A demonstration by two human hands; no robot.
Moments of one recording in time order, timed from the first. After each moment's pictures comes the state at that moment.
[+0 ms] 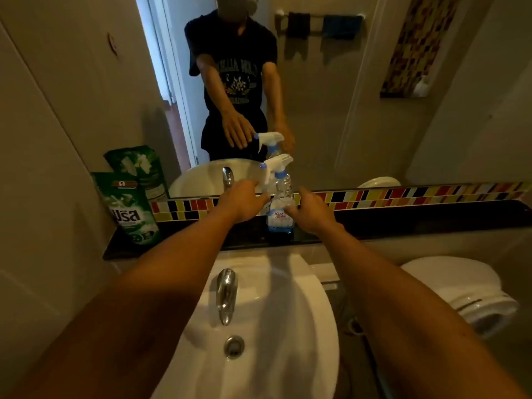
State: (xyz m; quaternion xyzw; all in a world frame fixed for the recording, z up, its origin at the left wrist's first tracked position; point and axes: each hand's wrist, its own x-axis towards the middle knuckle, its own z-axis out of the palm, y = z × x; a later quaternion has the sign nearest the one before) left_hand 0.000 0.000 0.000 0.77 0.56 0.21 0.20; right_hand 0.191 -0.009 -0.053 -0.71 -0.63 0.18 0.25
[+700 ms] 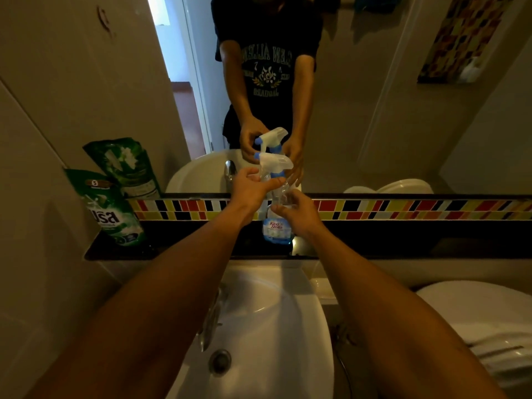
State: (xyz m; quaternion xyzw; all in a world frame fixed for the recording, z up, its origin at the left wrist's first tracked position) left_hand 0.068 0.086 -0.036 0.49 0.55 0.47 0.48; right_hand 0.211 0.073 -0.104 -0.56 -0.55 0.44 0.43
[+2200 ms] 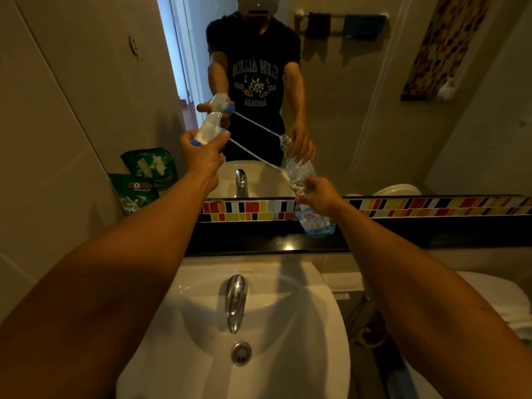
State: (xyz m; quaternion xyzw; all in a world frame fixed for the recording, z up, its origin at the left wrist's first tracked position) left_hand -0.073 0.078 0.048 0.35 0.45 0.66 0.49; right_hand 0.203 0.041 -0.023 -0.64 -0.62 0.33 0.30
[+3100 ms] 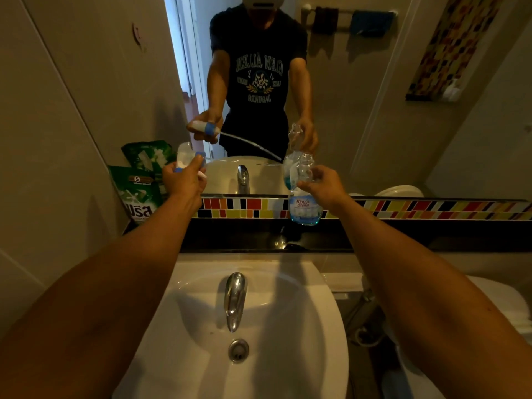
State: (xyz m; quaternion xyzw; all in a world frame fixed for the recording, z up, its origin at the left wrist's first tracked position) left_hand -0.115 0.077 -0.007 0.20 0.49 0.70 0.48; right_hand 0.192 0.044 -0.009 -0.61 -0.57 0.37 0.42
